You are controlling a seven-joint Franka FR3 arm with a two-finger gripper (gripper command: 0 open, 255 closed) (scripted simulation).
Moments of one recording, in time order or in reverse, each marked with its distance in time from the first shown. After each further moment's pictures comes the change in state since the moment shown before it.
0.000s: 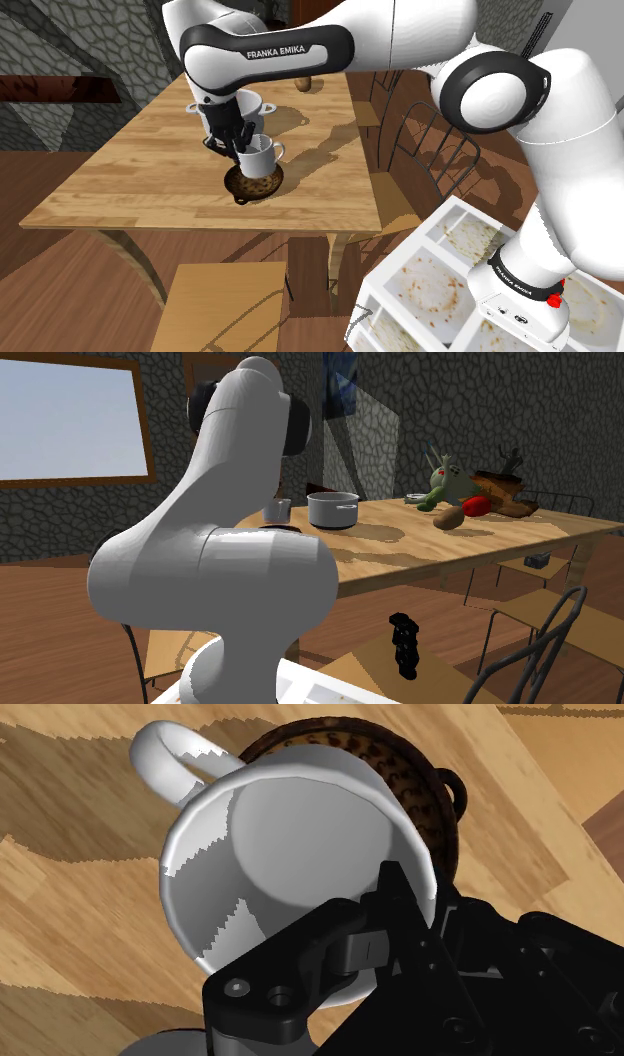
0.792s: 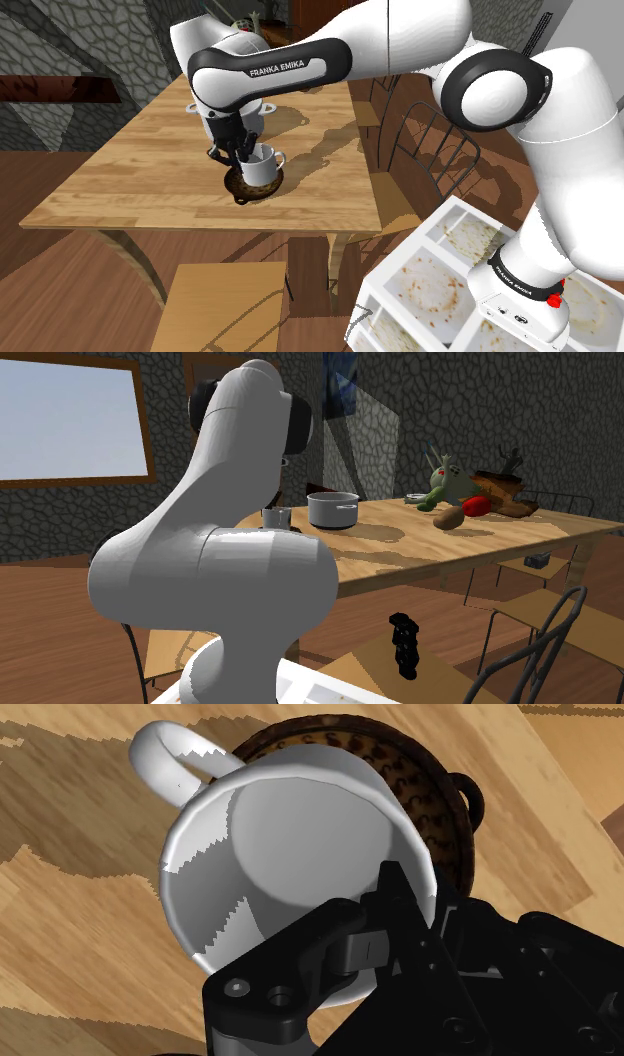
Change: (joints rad) arm -0.010 -0.008 0.000 -0.093 -0.001 0.084 0.005
